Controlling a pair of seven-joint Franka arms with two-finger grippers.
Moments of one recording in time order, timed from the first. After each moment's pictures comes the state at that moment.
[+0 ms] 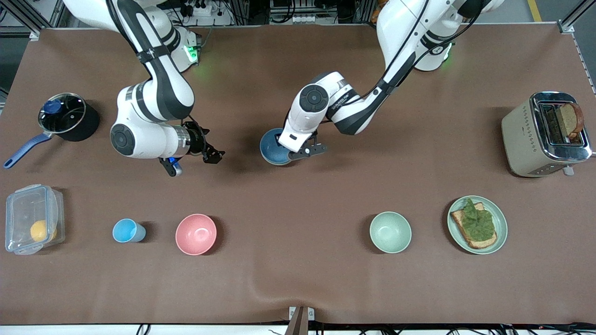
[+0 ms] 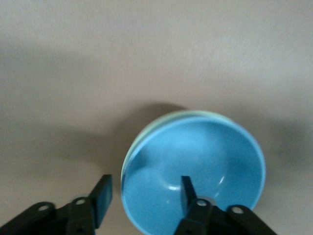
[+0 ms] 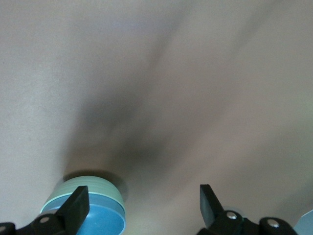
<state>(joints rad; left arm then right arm) -0.51 0.65 -0.40 -1.69 0.05 2.39 -1.15 0.34 0.26 -0.04 -2.05 0.47 1.99 1.02</state>
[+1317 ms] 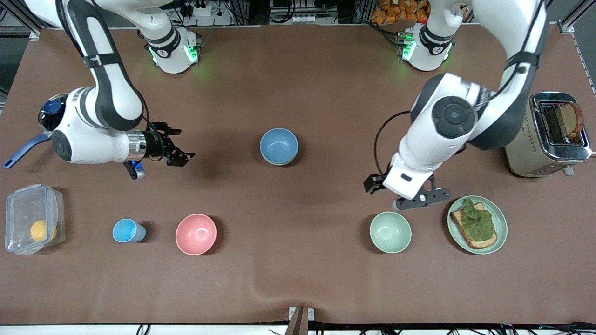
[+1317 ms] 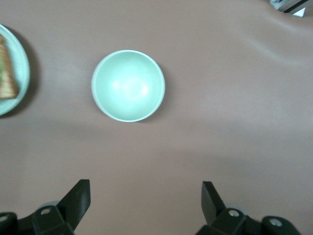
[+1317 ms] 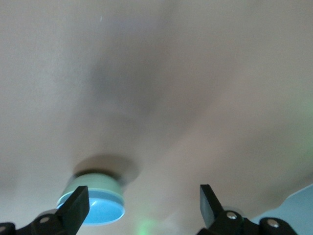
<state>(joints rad) -0.13 0.43 -0.36 -1.44 0.15 1.92 -0.68 0.13 0.23 -0.04 -2.06 0.57 1.86 0.86</state>
